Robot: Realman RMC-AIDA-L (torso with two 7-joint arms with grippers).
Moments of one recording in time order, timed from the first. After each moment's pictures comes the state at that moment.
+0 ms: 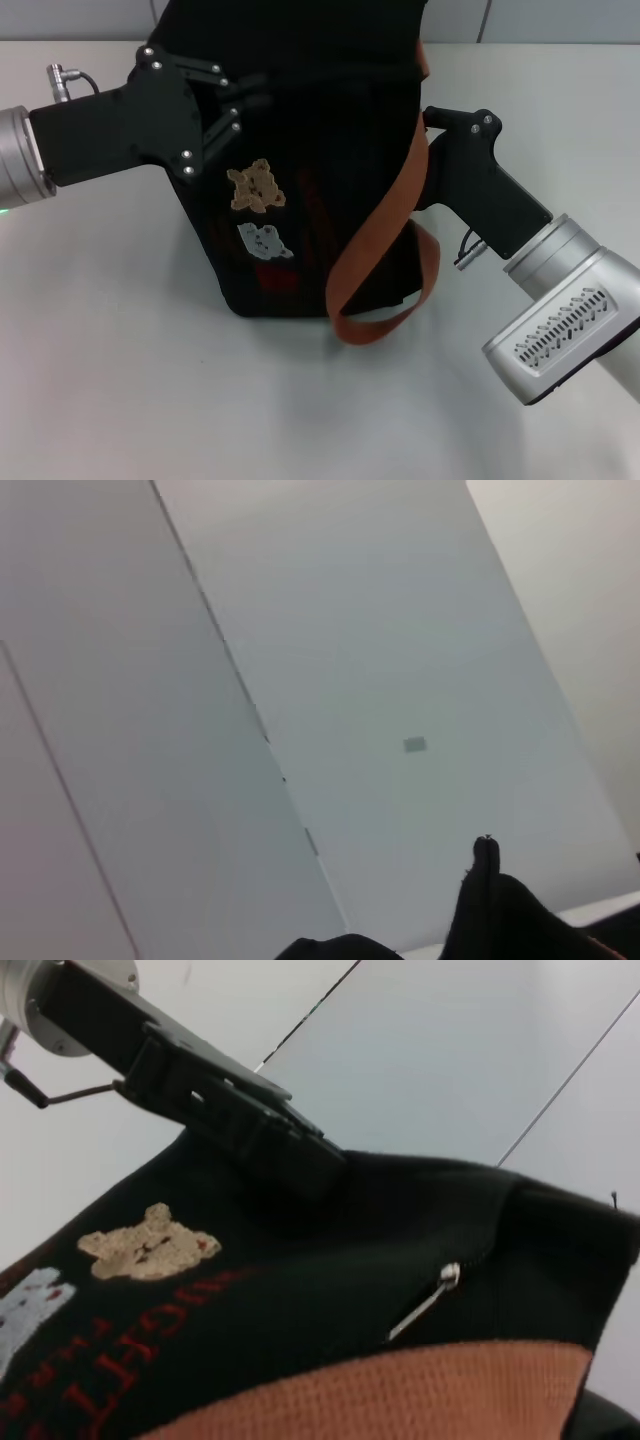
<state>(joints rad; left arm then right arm) -0.54 -2.07 0.64 0.66 1.74 1.72 -0.75 0.64 2.09 -0.23 0.35 -1.62 -1.40 -0.63</state>
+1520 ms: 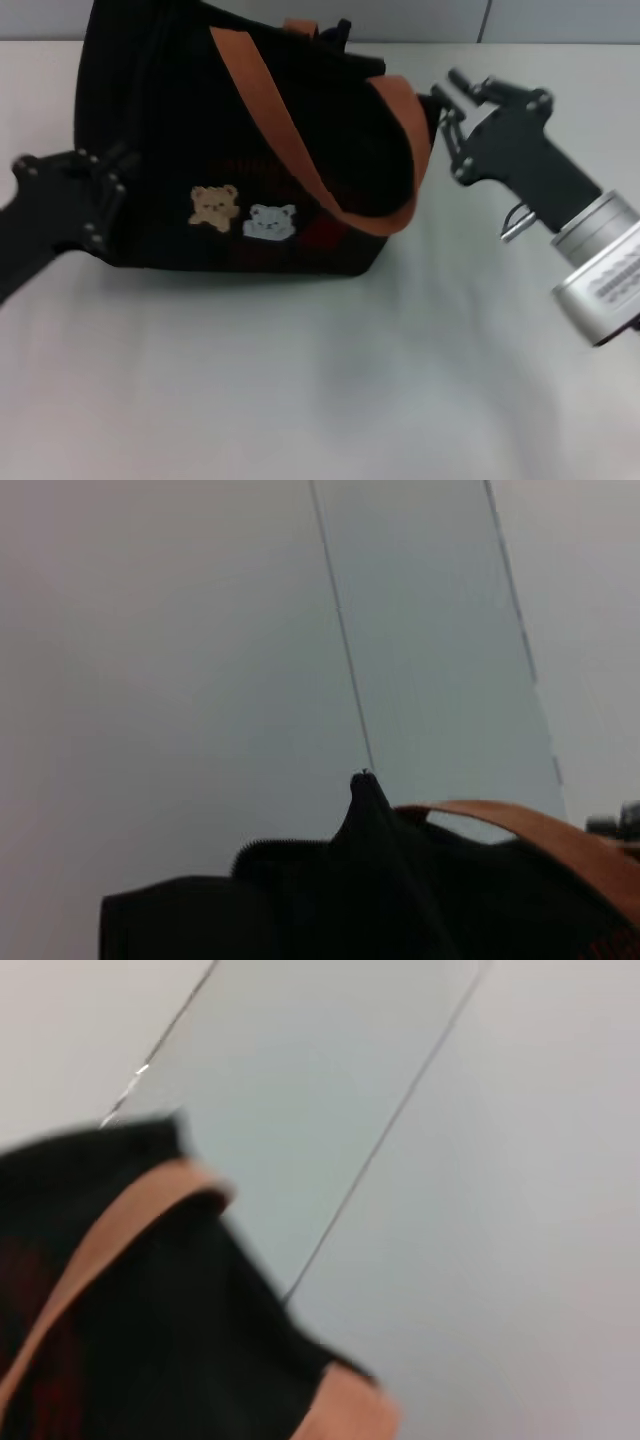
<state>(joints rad) -0.32 -2.07 0.43 0.30 1.65 1.62 -0.49 0.61 2.09 -0.19 0.20 -1.61 -1.41 -0.27</state>
